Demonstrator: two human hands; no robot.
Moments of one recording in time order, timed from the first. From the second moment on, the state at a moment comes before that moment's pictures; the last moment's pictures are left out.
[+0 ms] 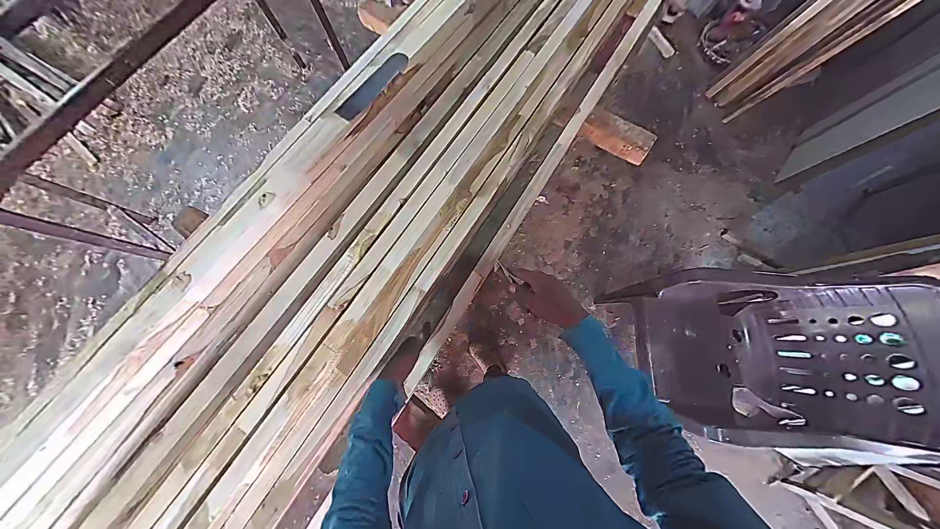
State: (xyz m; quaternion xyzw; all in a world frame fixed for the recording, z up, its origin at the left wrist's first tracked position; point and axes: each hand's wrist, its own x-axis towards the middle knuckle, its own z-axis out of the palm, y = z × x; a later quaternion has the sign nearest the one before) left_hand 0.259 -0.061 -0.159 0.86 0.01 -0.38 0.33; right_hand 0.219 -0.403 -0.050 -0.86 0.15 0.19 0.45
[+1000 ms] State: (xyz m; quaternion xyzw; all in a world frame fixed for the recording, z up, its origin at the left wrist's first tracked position) left_hand 0.269 -0.058 -0.158 0.76 0.02 -0.58 0.31; right_hand 0.240 -0.328 -0.075 -0.92 0.15 0.06 0.35
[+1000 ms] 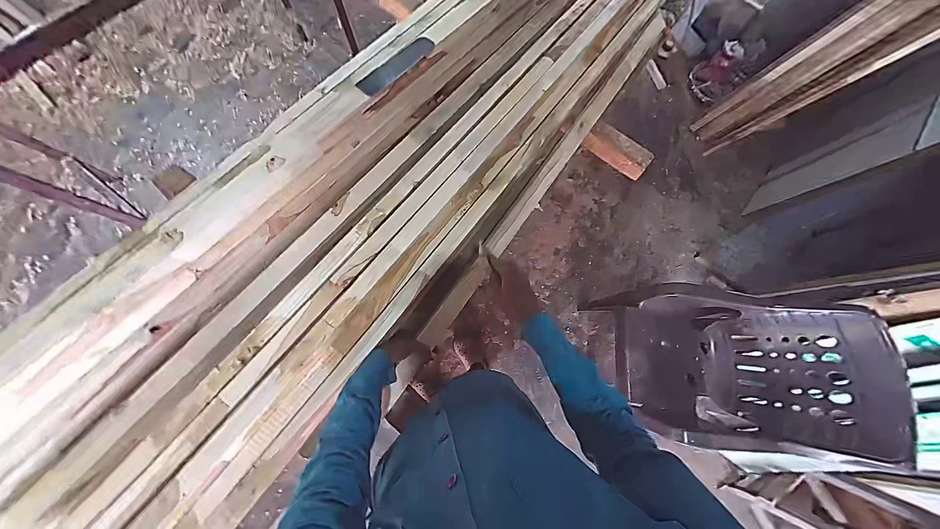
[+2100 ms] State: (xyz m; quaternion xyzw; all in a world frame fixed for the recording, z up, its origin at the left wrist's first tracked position) left_hand 0.198 -0.086 -0.153 0.92 -0.07 -0.33 0.22; right_hand 0.246 -0.333 -0.041 -0.93 0.15 0.30 0.12
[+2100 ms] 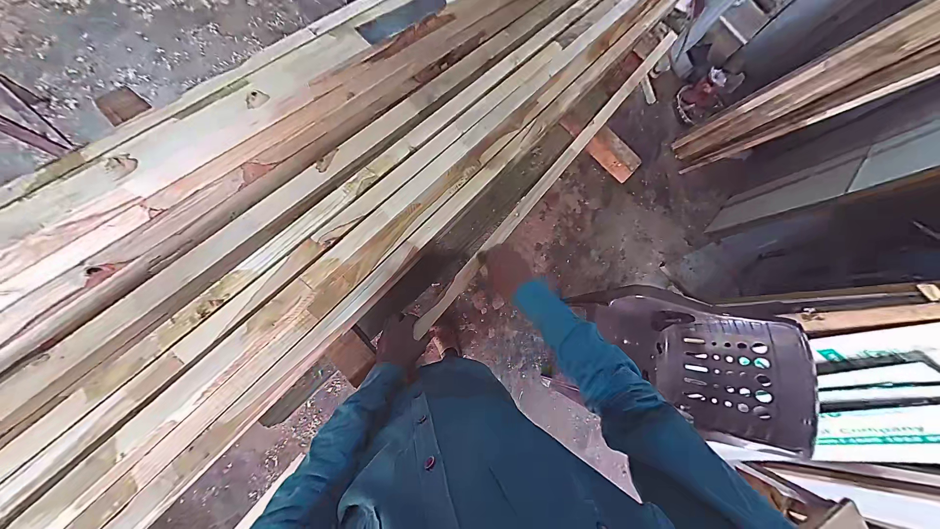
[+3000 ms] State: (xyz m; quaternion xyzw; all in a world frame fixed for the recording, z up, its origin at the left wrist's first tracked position) left_hand 0.178 -0.099 -0.155 0.96 0.00 -0.26 0.09; right_hand 0.229 -0.303 -0.067 -0.92 0.13 0.31 0.19
